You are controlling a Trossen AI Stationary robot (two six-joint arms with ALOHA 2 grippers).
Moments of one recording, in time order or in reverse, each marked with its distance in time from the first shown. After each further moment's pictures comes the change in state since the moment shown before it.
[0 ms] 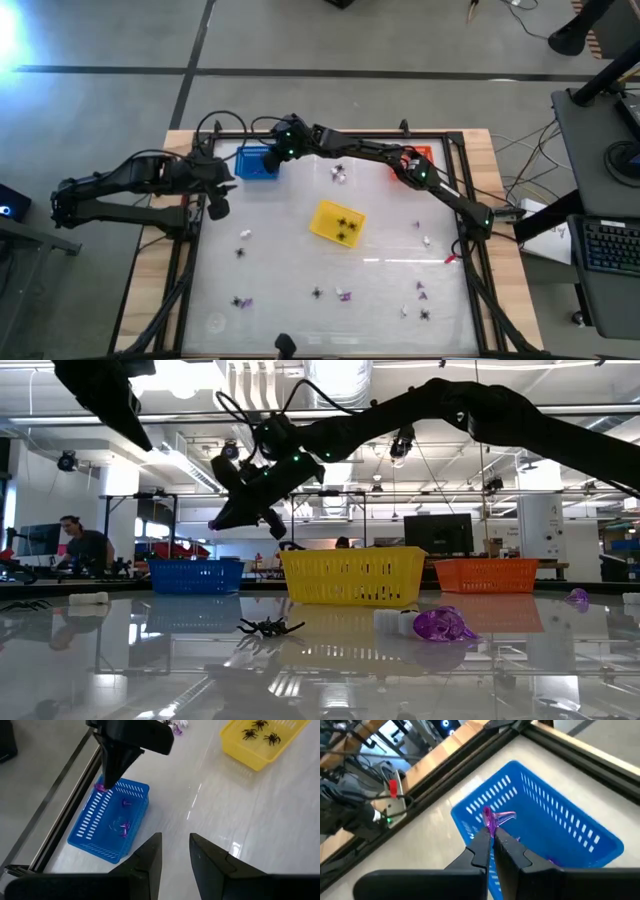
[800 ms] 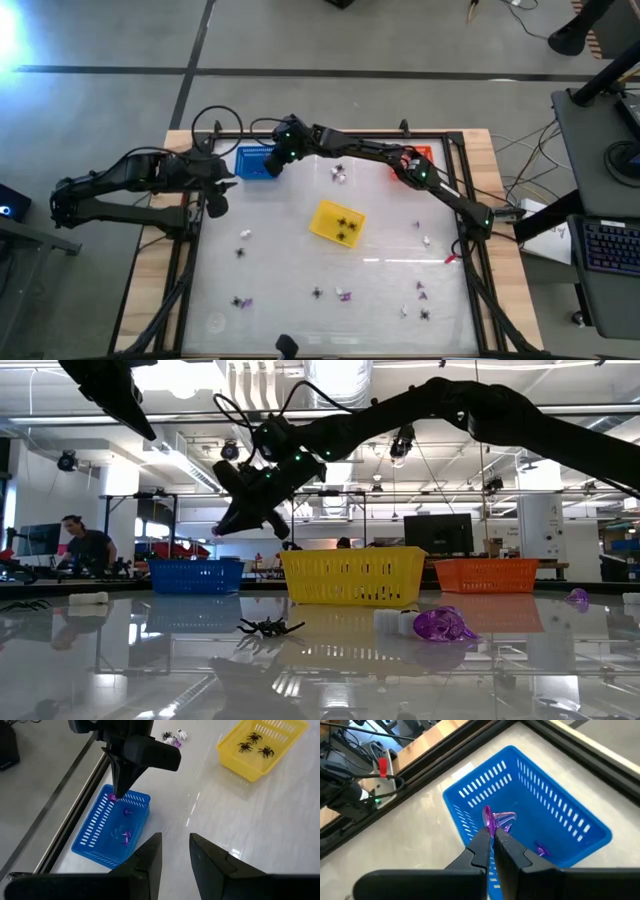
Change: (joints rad) left arm 0.000 0.005 0.044 0.000 0.001 0.008; right arm 0.001 -0.003 0.008 -0.071 0.005 -0.090
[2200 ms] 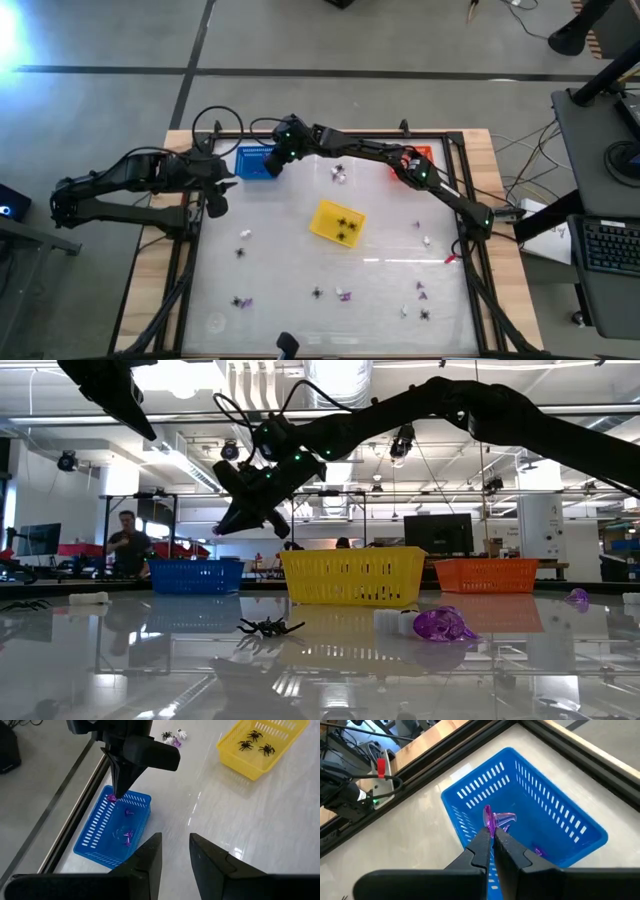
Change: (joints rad) left arm 0.000 0.001 0.000 0.000 -0.003 0.019; right arm -0.001 -0.003 0.000 0.002 0.014 -0.007
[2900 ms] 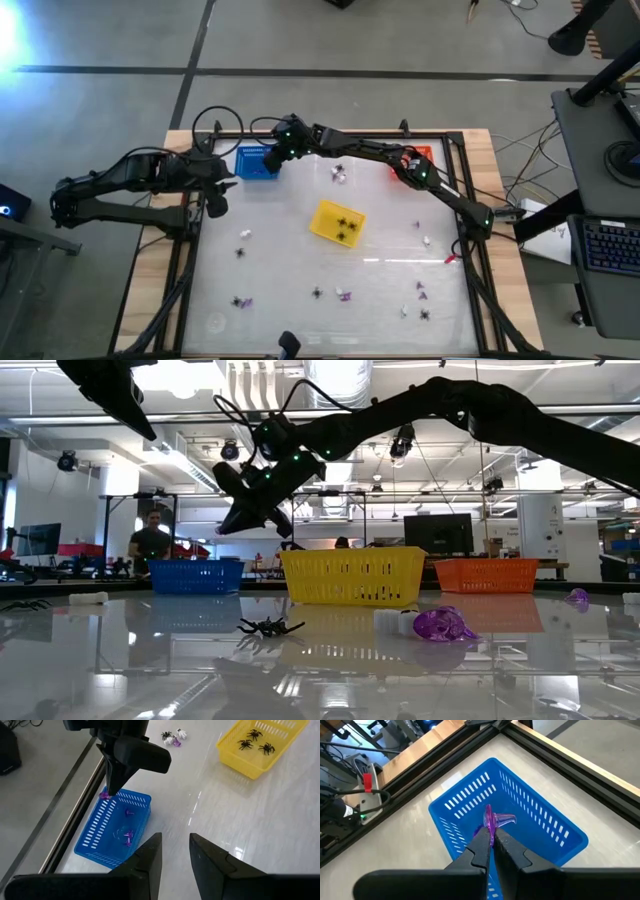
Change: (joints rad) left arm 0.000 0.000 0.000 -0.001 0.000 0.008; right arm 0.000 0.000 0.000 0.013 0.068 0.042
